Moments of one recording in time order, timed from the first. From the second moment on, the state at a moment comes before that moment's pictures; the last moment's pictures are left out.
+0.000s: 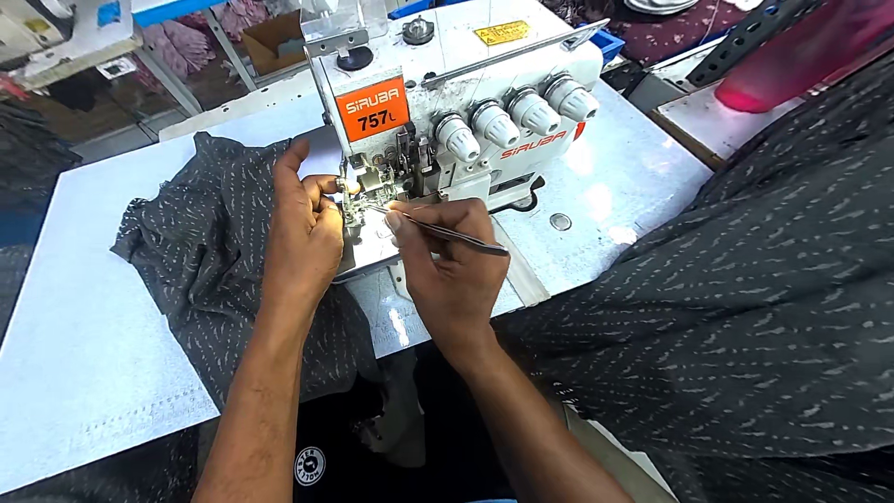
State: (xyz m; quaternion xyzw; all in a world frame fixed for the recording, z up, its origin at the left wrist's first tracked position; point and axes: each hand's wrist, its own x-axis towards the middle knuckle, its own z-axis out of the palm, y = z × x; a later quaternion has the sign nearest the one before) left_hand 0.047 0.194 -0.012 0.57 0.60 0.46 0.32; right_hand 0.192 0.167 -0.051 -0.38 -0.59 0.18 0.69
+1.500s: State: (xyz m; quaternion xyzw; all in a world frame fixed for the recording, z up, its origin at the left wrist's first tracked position) left_hand 0.049 0.192 -0.012 0.56 0.60 0.47 0.32; right_hand 0.188 0.169 -0.061 -0.36 -0.58 0.18 0.71
